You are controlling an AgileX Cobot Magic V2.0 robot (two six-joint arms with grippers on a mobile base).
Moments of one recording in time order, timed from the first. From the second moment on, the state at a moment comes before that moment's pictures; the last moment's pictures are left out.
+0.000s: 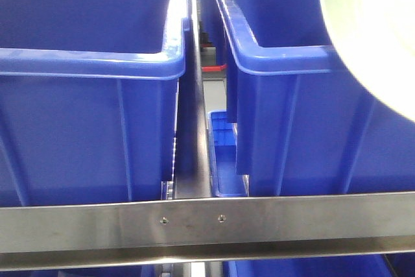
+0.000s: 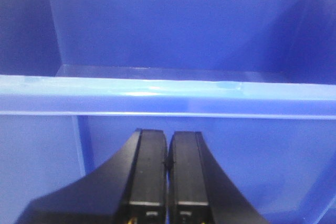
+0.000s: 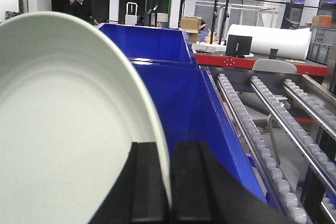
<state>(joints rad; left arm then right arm) -0.05 0.00 0.01 -0.01 0.13 0.01 0.05 0.07 -0.24 -0.12 0.09 0.07</state>
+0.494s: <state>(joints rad) -0.05 0.00 0.01 -0.01 0.13 0.01 0.05 0.07 -0.24 -0.12 -0.17 0.06</state>
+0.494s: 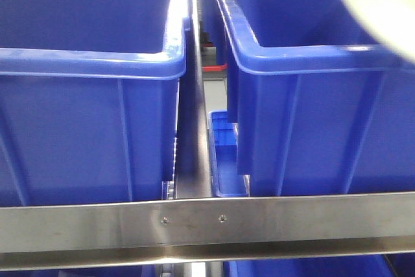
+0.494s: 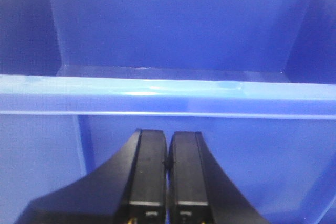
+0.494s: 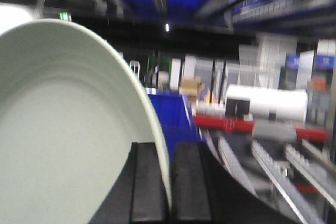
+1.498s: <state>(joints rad) -0.05 0.00 0.01 -0.01 0.13 0.01 0.05 1.10 -0.62 0.20 -0.53 0.06</state>
